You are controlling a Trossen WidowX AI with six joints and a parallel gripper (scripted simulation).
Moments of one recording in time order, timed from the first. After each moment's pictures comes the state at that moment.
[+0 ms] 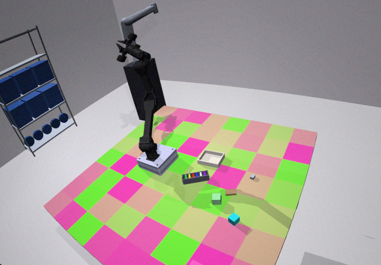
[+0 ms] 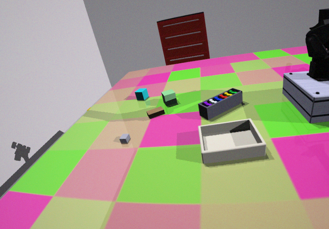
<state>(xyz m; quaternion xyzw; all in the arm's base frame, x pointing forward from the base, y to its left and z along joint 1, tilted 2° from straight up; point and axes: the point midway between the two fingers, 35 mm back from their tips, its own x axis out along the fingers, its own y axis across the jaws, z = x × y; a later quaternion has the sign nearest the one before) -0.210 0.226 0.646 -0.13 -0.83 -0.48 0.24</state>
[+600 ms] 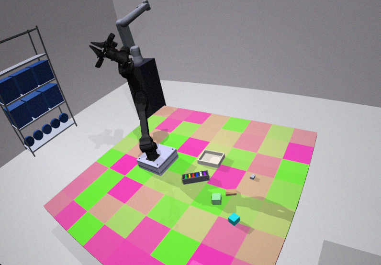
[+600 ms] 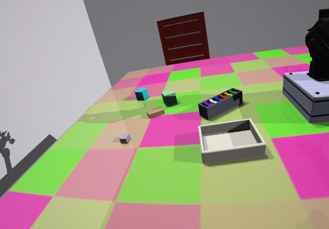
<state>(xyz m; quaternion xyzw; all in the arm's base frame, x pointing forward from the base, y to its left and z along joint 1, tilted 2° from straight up) -0.116 -0.016 0.705 -0.04 -0.67 -0.57 0.48</state>
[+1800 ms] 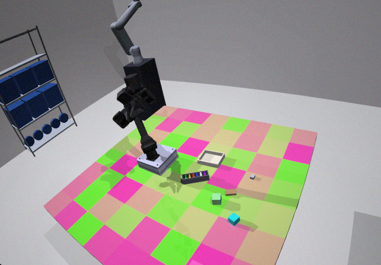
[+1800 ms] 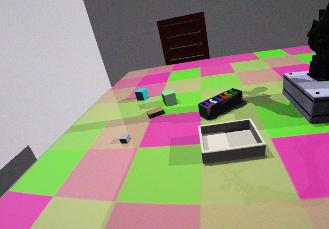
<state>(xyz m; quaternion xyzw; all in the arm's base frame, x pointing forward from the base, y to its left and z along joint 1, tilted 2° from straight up) 0.274 -0.245 0.489 0.20 -0.14 -0.46 0.85</state>
